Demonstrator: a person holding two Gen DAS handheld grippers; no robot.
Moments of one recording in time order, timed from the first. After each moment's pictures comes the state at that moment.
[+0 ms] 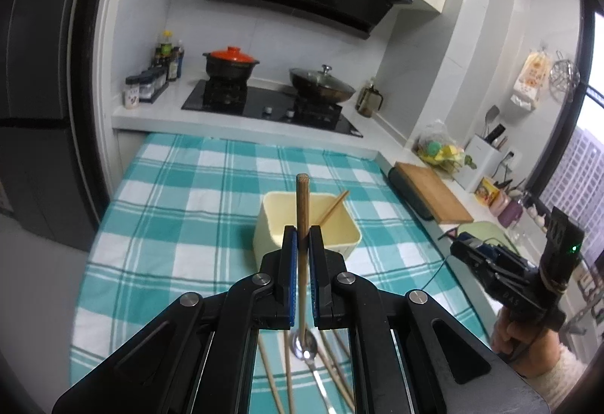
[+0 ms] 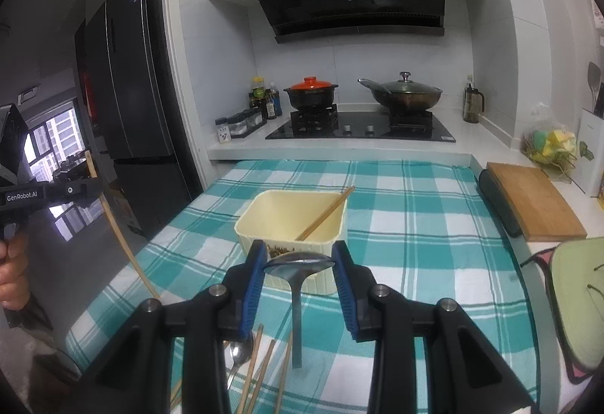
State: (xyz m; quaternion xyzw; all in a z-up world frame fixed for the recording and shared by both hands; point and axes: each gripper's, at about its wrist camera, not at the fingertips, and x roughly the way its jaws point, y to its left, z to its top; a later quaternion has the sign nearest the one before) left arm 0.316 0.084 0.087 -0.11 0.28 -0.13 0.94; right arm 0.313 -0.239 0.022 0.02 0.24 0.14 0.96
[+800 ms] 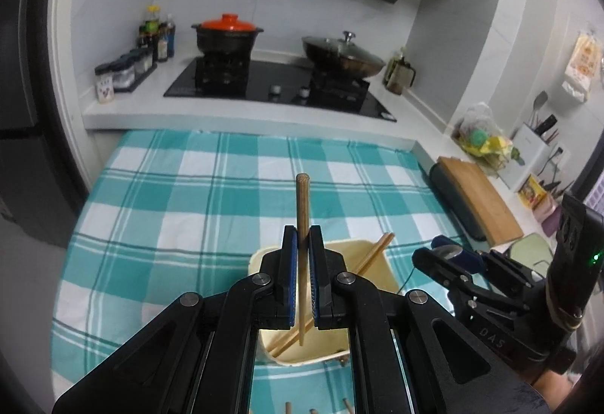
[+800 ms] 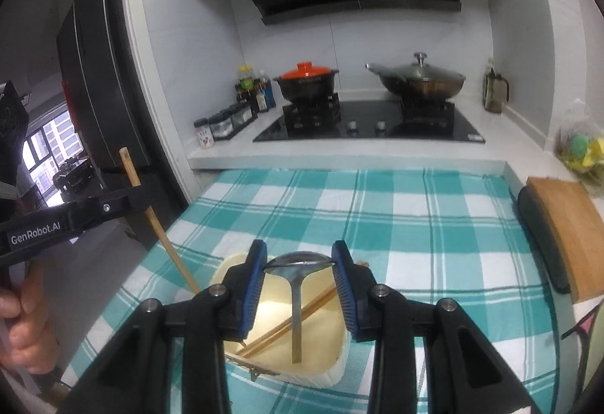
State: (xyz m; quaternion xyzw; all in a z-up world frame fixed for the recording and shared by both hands) left arm 0.512 0.027 0.022 -0.09 0.36 -0.09 0.92; right arm 0.500 -0.217 0.011 0.04 0.30 0.14 0.94
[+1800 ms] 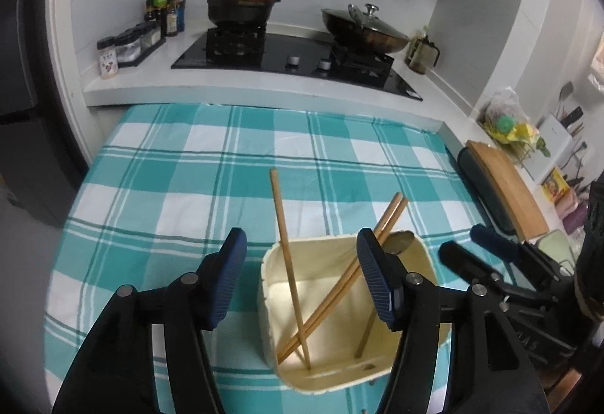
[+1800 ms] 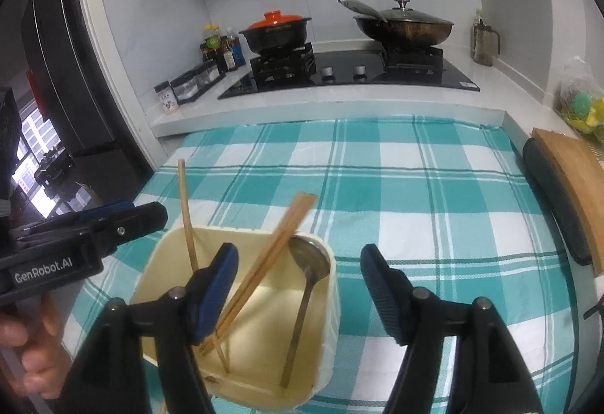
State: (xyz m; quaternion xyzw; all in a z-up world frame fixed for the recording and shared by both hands) left arm 0.534 0.031 -0.003 -0.09 0.39 -0.07 0.91; right arm 0.545 -0.219 -0.040 0.05 0.35 0.11 0.93
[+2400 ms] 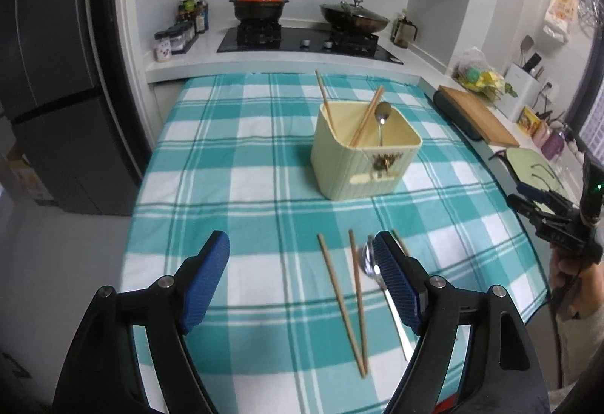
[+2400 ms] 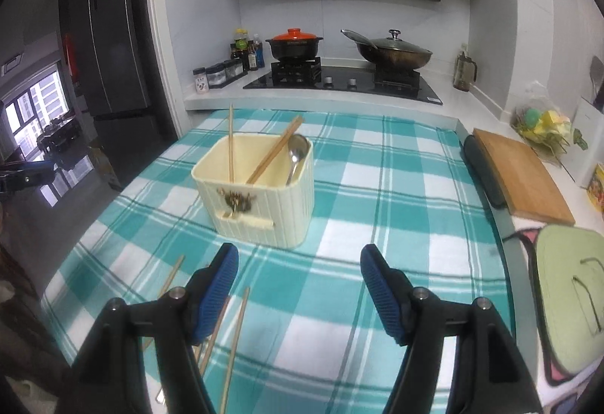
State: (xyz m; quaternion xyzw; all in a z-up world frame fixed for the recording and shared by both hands) left arm 0.268 0.108 0.006 -0.03 0.40 -0.07 0.91; right arm 0.320 -0.265 -0.024 -0.02 0.33 0.11 0.94
